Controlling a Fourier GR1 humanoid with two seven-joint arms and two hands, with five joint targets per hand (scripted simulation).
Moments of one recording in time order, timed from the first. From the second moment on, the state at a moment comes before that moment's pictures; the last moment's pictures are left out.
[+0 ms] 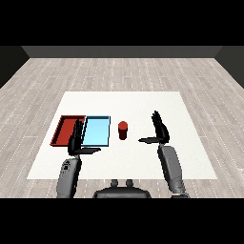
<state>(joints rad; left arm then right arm) -0.05 0.03 0.04 -1.57 -0.01 -0.01 -0.41 -0.29 -0.04 -0.06 -1.33 -0.07 0.08 -0.30</state>
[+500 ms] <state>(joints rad) -0.04 0.04 0.05 -1.56 0.03 -0.03 -0.42 -0.41 -0.01 -0.05 -1.08 -0.12 0.07 -0.39</state>
